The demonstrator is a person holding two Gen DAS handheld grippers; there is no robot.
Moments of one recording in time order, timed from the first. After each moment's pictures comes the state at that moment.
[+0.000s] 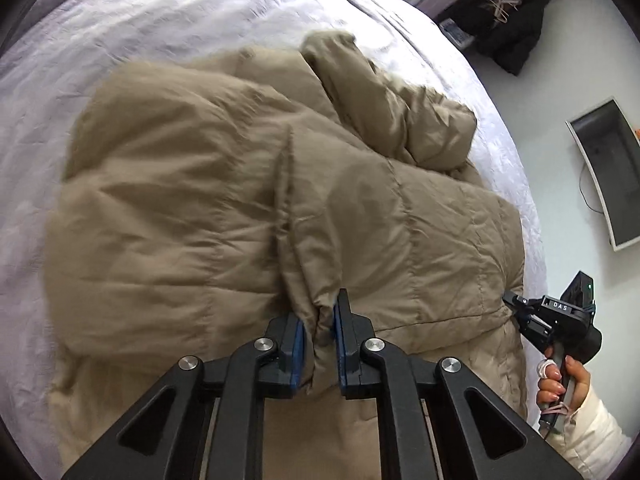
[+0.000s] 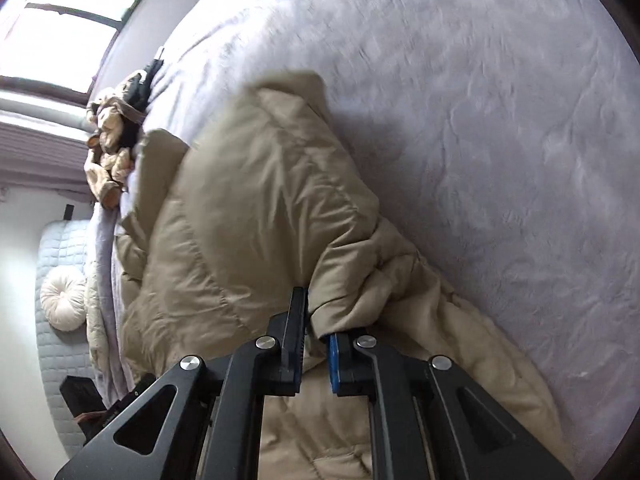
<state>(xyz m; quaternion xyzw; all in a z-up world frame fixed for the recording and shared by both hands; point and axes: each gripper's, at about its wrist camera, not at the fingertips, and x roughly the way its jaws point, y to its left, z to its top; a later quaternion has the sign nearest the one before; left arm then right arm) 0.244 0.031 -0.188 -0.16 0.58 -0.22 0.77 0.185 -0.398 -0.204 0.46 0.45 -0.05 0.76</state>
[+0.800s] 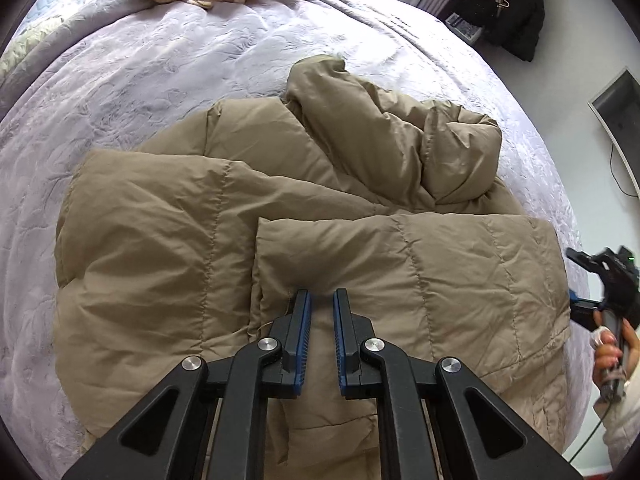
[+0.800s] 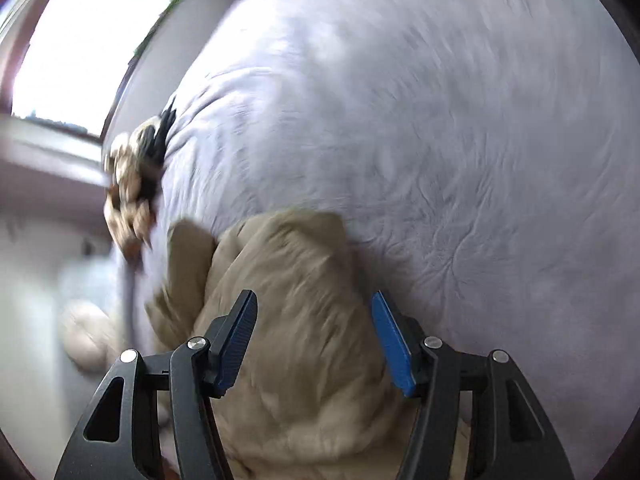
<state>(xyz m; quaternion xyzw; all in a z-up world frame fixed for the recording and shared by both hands) 0.281 -0.008 -0.195 -0.08 0.56 -0.18 0.80 0.205 -0.474 -0.174 0.53 0.38 -0.04 0.76</state>
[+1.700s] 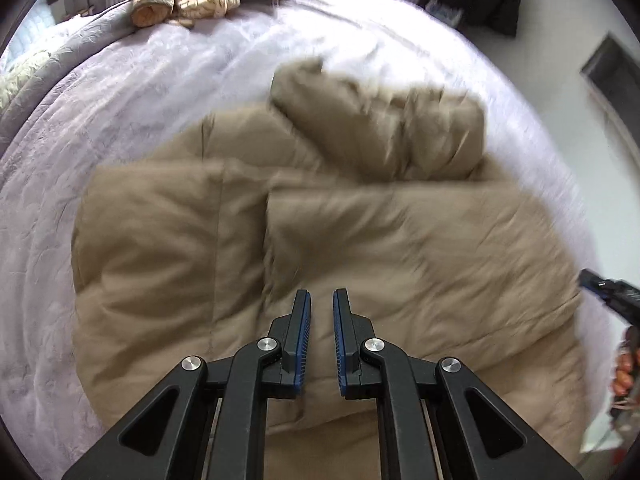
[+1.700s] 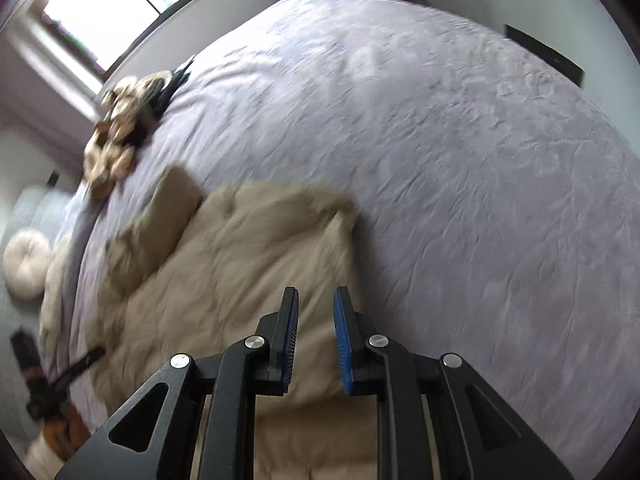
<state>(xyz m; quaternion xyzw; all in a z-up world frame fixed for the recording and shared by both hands) 0.263 -0.015 -0.192 -0.01 0.55 -0.19 0.81 0.170 -0.410 -0.131 0.30 0.42 -0.07 0.85</state>
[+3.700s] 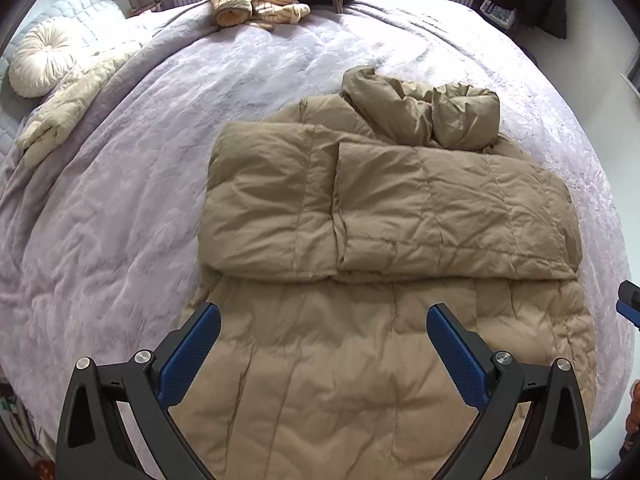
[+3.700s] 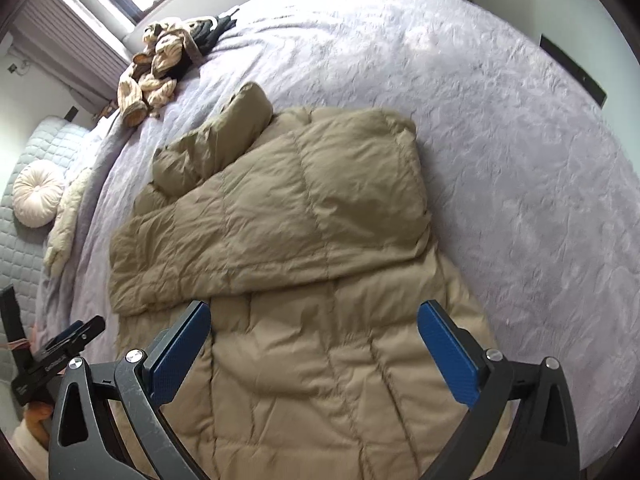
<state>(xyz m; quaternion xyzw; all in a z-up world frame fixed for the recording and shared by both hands) 0.162 0.021 -0.107 0.01 0.57 -0.07 0.82 0.116 -0.337 -0.088 0.26 0.48 -0.03 0.84</state>
